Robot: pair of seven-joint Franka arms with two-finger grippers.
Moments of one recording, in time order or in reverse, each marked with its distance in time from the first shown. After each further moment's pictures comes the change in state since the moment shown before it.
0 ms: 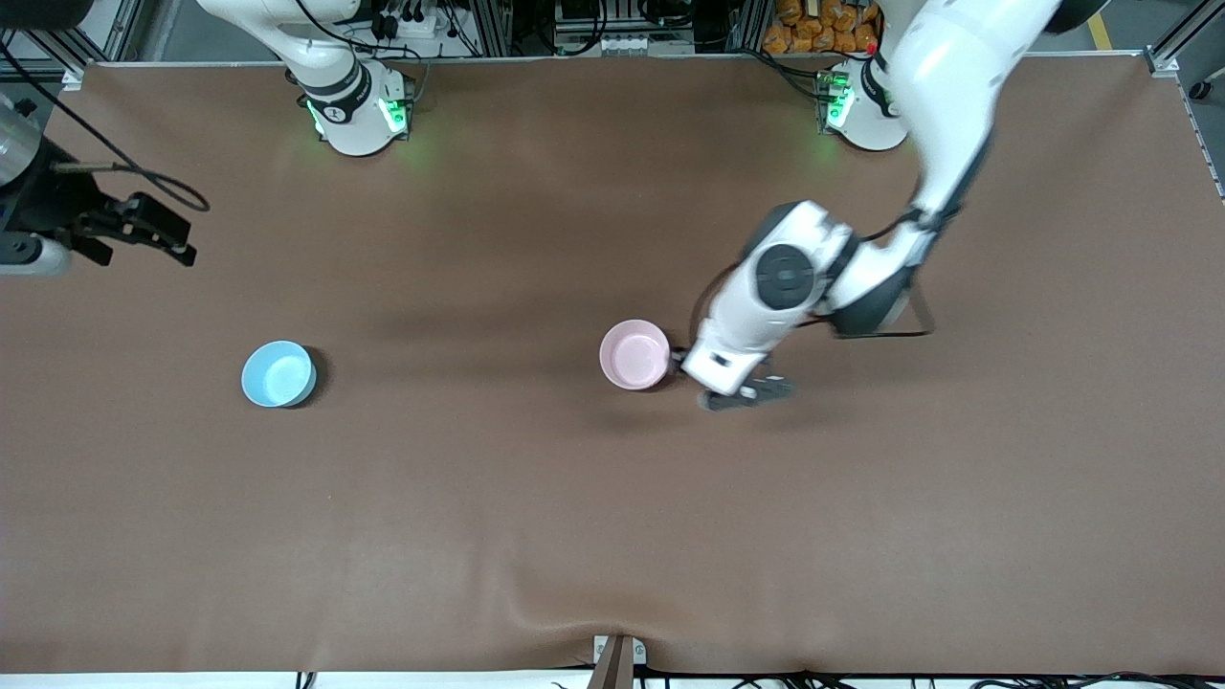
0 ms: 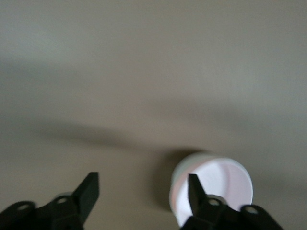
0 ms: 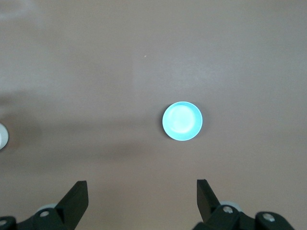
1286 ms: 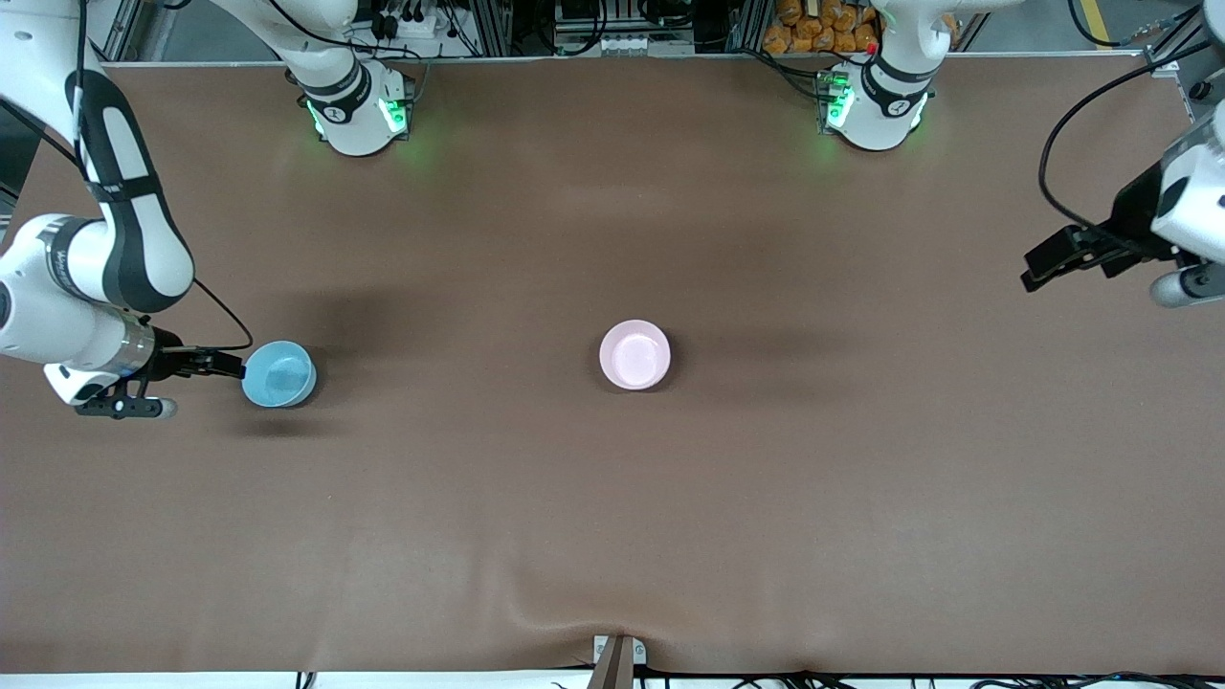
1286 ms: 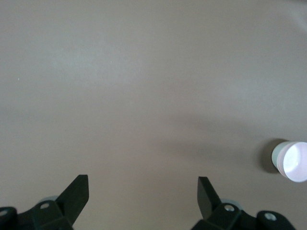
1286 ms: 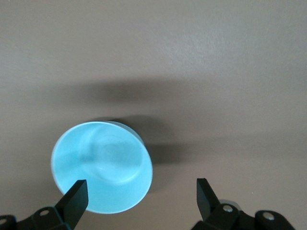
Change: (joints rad) left arm 0.126 -0.527 0.405 0.032 -0.184 -0.554 0.625; right arm -0.244 0.385 -0.008 -0.394 -0.015 0.657 -0.264
